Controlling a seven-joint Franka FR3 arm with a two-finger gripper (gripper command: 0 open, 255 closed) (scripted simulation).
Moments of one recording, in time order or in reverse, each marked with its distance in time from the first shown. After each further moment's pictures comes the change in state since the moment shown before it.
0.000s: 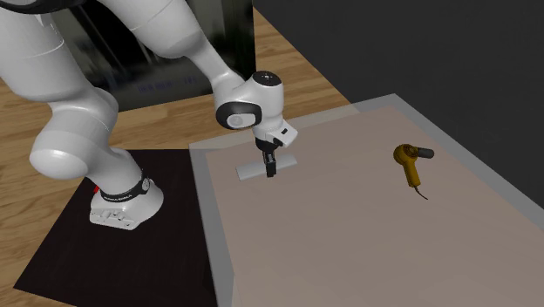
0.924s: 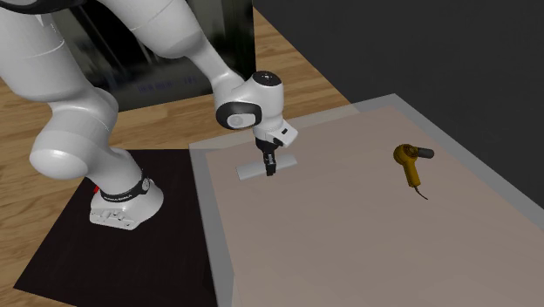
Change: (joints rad) arm 0.000 0.001 0.000 0.001 -0.001 0.002 -0.001
